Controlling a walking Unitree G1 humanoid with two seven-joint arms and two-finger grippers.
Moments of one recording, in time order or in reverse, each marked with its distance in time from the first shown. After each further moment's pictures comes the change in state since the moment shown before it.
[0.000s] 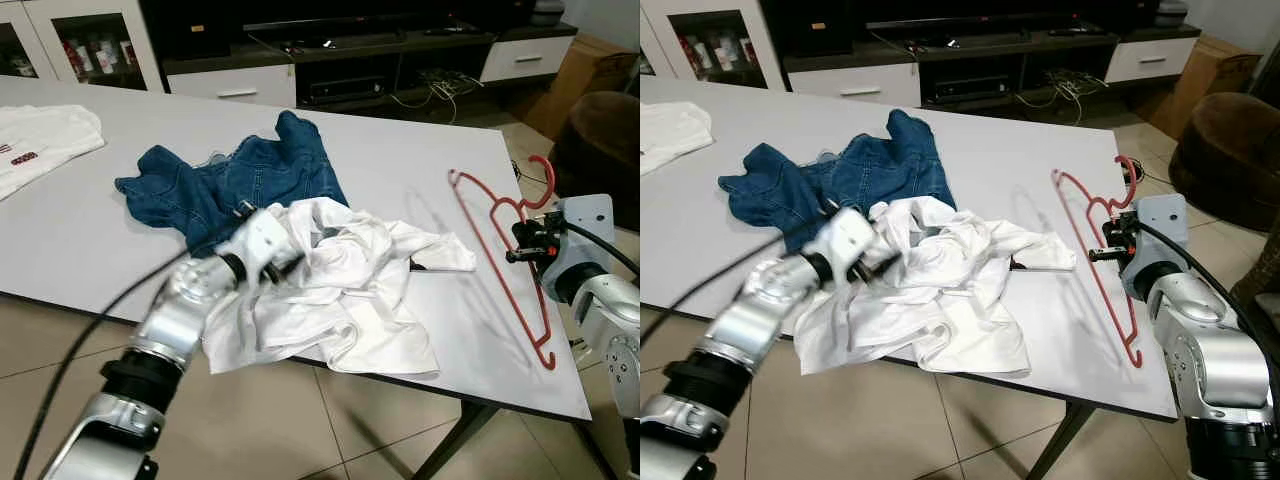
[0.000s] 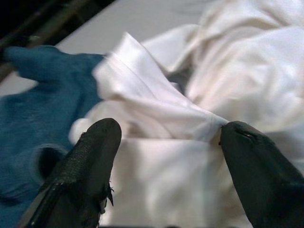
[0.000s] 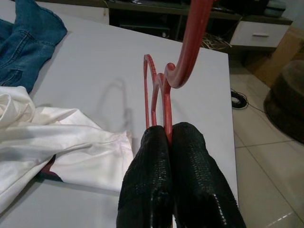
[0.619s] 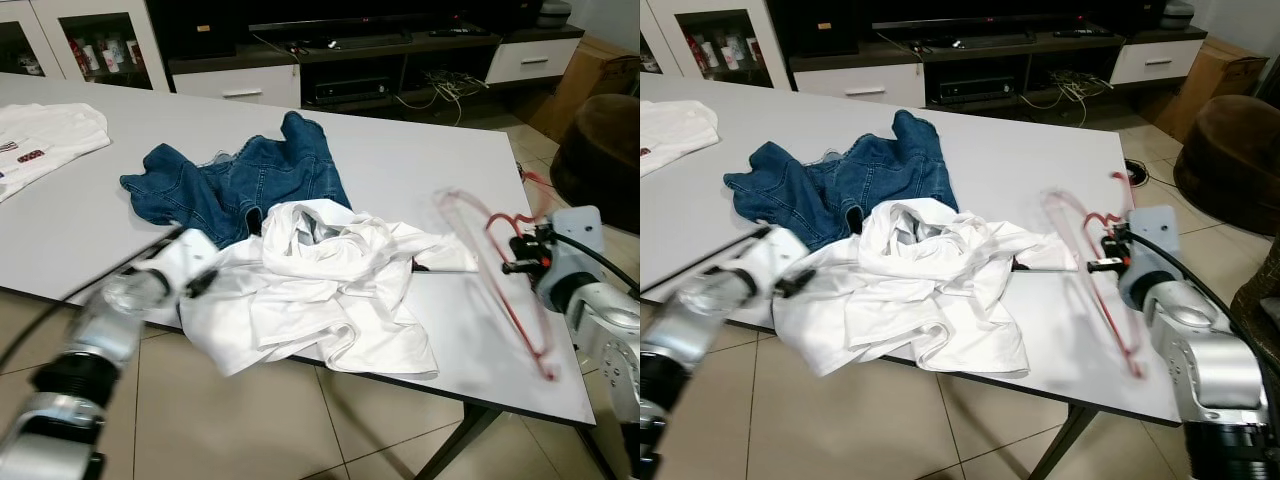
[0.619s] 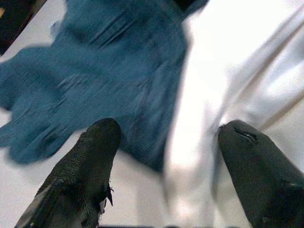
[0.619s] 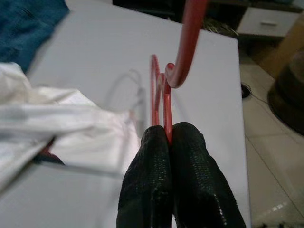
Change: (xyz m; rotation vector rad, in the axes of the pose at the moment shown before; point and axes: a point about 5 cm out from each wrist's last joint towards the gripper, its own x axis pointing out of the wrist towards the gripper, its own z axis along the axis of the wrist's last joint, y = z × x) left arm -0.042 0.047 -0.071 0.075 0.300 0.208; right arm 0.004 0.004 -0.010 -0.018 0.051 0.010
